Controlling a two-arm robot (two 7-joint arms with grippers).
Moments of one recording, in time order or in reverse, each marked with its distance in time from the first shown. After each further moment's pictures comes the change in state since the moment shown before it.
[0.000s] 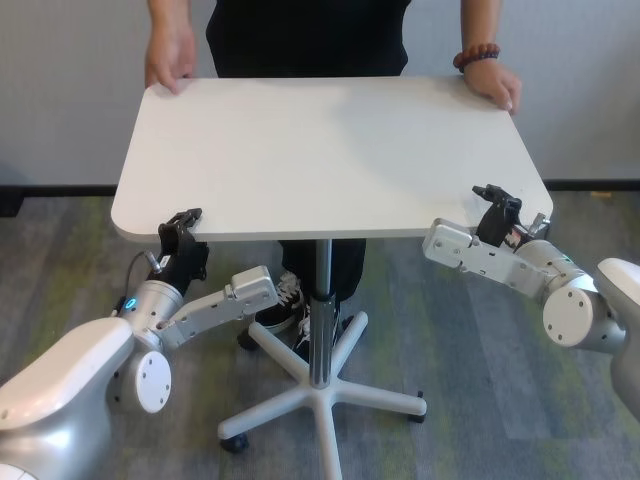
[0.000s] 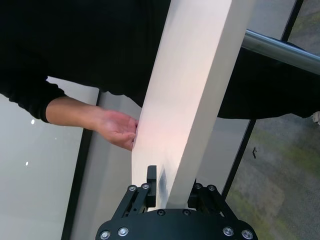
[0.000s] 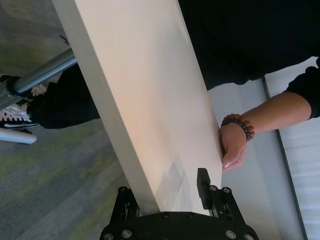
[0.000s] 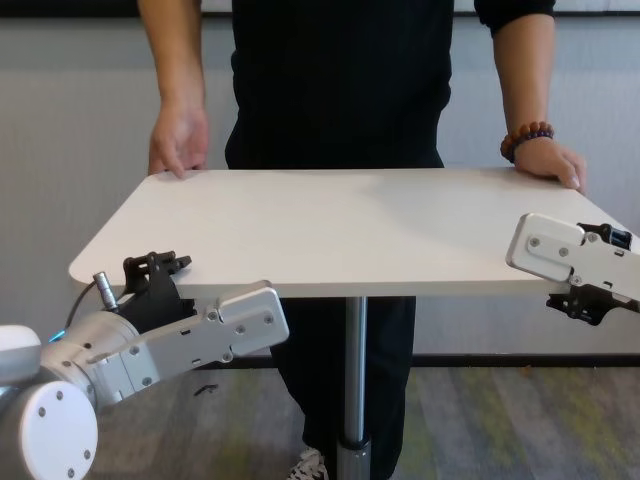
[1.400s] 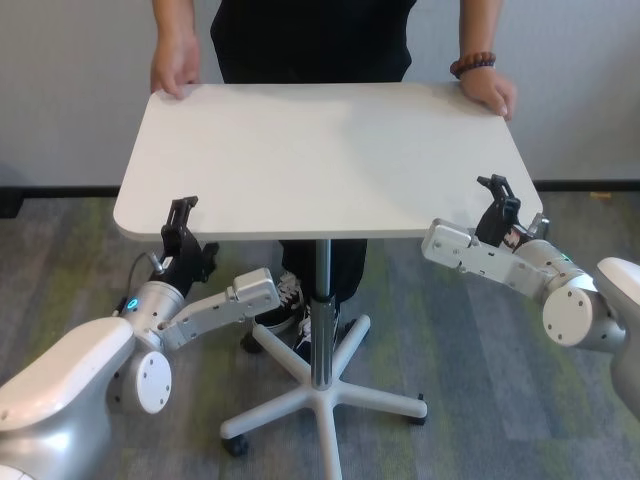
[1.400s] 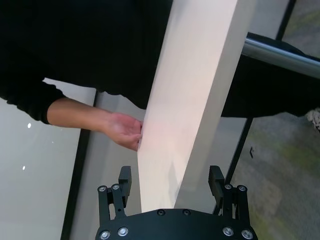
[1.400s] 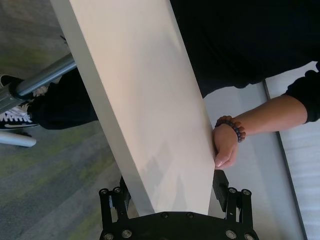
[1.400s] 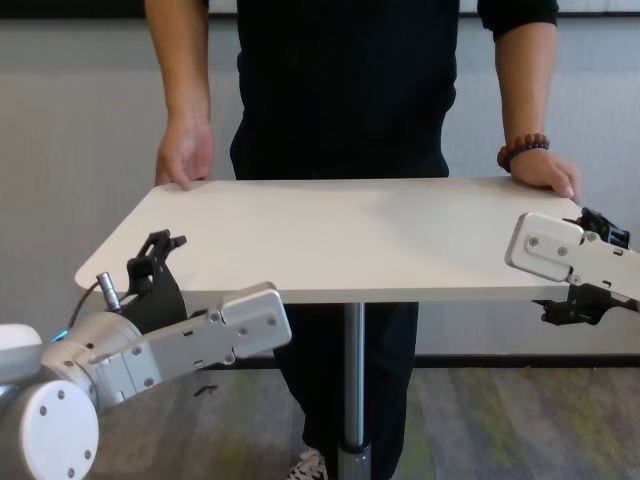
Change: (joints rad) left arm 0.013 0.010 0.005 -0.030 0.004 0.021 -0.040; right arm -0.010 0.007 -0.004 -0.019 -0.002 0.007 0.020
